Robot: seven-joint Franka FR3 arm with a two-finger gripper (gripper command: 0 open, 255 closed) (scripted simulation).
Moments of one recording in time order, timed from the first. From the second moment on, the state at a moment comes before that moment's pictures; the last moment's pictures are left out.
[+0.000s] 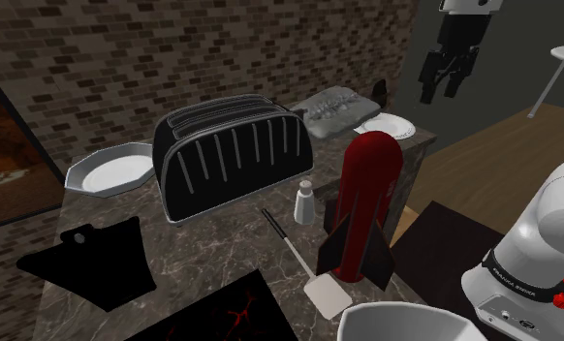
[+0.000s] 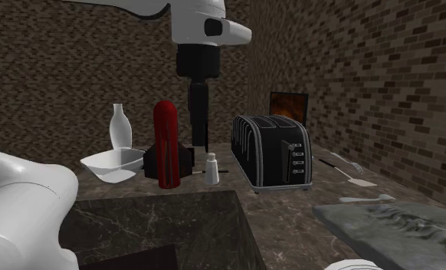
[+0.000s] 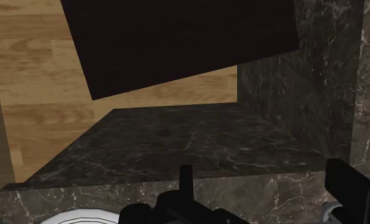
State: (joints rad) arm -0.01 -0.81 -0.05 -2.34 0.02 1.50 0.15
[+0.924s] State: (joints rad) arm 0.07 -0.63 0.22 -2.34 0.11 1.72 0.40
